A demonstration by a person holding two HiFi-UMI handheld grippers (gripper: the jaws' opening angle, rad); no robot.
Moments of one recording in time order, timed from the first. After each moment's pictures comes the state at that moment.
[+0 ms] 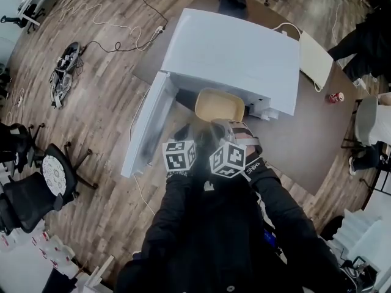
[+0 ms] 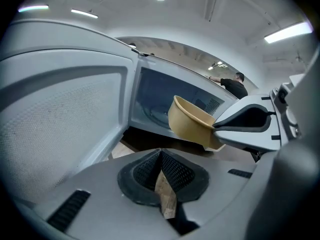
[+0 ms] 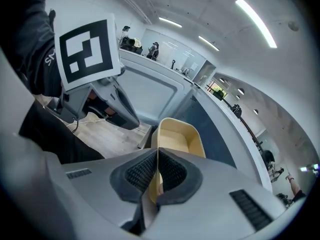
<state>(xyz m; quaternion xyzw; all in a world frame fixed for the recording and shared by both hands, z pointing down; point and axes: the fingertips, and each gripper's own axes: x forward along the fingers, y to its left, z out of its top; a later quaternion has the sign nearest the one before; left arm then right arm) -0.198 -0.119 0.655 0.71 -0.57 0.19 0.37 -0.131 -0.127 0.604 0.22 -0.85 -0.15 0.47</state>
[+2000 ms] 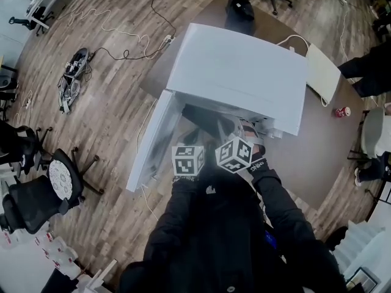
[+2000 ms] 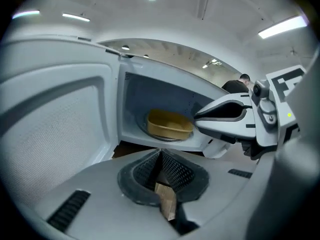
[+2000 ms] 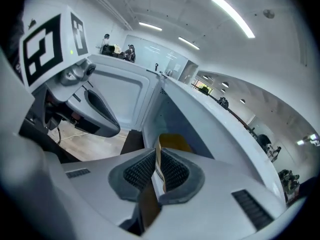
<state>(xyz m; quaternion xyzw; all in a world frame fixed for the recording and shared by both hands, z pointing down) -0.186 -0.172 0.643 0.73 -0.55 0.21 0.34 -0.126 -0.213 0.603 0.29 -0.86 -0.10 0.42</state>
